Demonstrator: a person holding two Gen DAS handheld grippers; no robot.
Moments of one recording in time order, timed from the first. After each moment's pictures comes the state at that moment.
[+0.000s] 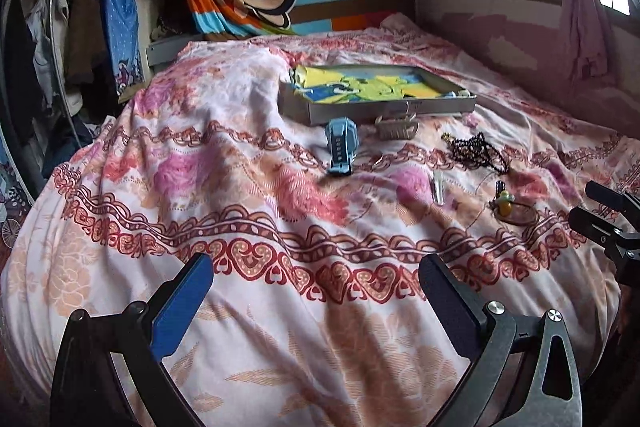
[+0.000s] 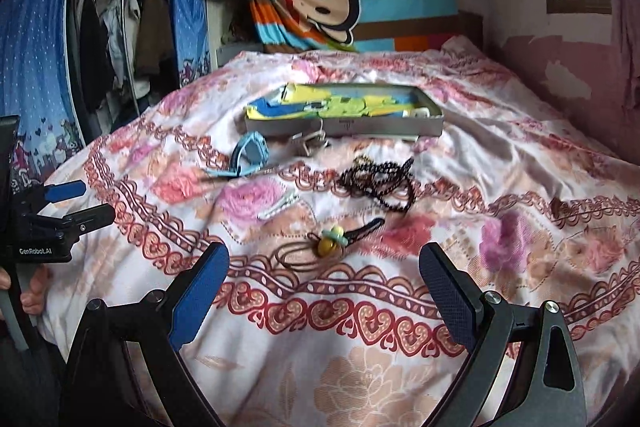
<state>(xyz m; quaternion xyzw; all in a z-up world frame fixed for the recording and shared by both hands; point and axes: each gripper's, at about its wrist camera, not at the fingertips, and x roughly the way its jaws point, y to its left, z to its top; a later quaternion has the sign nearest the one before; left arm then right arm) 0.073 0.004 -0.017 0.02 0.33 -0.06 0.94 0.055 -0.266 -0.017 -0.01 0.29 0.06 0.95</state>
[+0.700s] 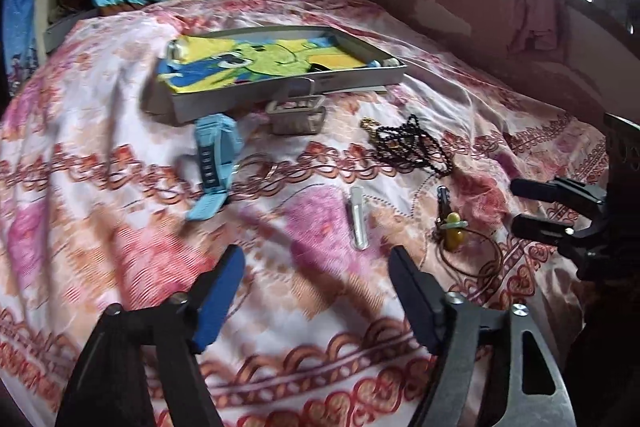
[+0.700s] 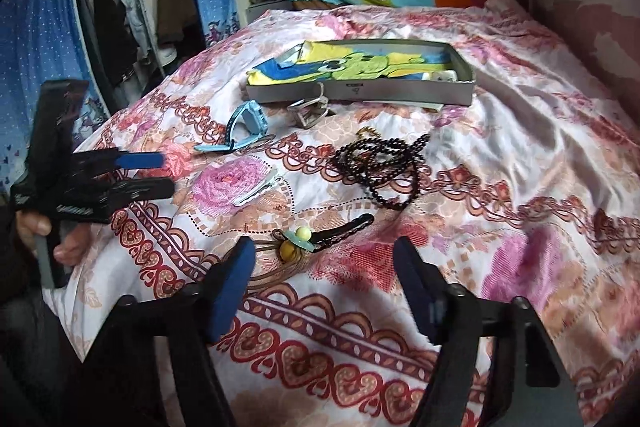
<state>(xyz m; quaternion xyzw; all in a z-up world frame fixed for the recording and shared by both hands) 0.176 -0.064 -0.030 0.01 0.40 -0.24 0.88 0.126 -0.308 -0.029 0.00 0.37 0.17 0.91</state>
